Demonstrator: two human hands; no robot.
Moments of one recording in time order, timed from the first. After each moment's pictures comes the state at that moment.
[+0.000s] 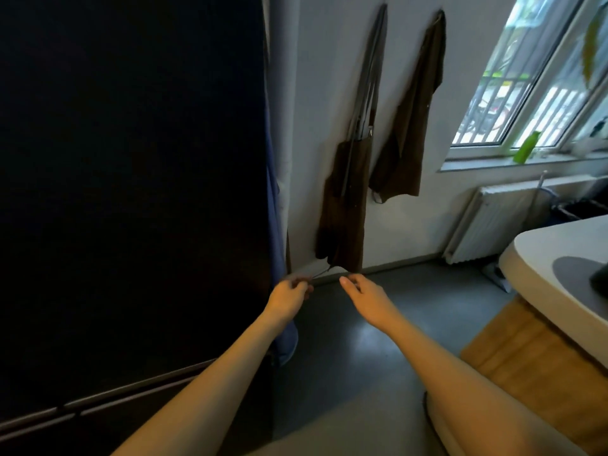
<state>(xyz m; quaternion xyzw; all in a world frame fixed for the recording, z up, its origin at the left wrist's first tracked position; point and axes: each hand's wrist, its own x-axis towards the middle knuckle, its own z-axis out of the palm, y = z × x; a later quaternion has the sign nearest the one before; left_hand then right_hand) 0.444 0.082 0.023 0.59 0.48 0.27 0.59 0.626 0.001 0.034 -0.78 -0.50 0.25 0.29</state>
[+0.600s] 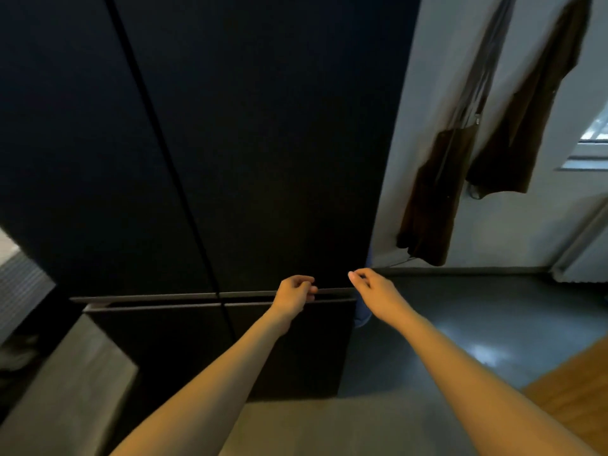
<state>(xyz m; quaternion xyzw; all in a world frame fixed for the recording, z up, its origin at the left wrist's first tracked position) 0.210 -0.030 0.026 0.48 0.55 0.28 0.62 0.433 -0.059 0.035 -0.69 -0.60 0.32 0.25</state>
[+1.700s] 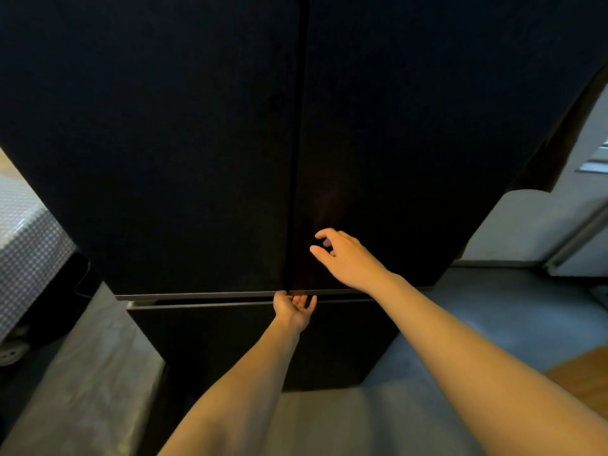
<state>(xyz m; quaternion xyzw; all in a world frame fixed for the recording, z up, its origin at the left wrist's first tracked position) 0.045 0.048 -0.070 -0.13 0.41 0.50 0.76 0.151 0.018 0.100 -0.68 -0.69 0.21 0.16</state>
